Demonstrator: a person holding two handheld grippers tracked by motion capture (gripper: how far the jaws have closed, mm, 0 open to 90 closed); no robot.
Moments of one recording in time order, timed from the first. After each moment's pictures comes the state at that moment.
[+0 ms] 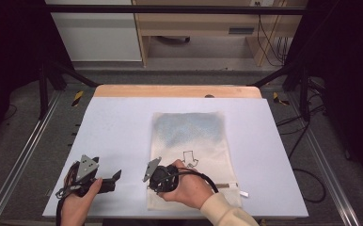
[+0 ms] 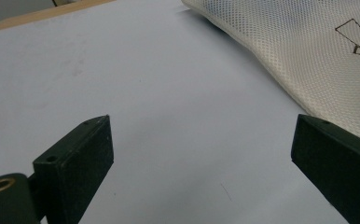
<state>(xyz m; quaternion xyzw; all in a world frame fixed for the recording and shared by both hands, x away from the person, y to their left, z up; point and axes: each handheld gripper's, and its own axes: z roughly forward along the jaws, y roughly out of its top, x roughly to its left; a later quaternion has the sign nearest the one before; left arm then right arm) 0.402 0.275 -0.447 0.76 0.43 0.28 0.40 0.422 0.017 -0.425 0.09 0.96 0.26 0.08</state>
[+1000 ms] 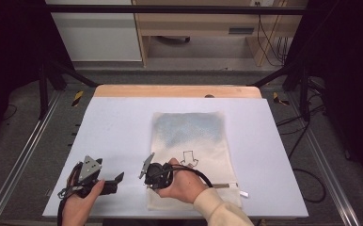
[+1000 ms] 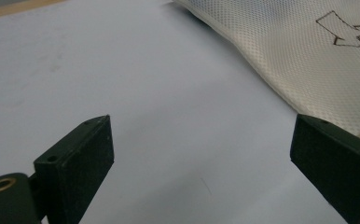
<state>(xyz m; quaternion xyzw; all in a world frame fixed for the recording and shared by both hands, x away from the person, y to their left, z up) 0.398 0.268 -0.448 0.78 0.42 0.25 0.40 0.436 0.032 -0.433 0.10 0.97 0.22 0.04</state>
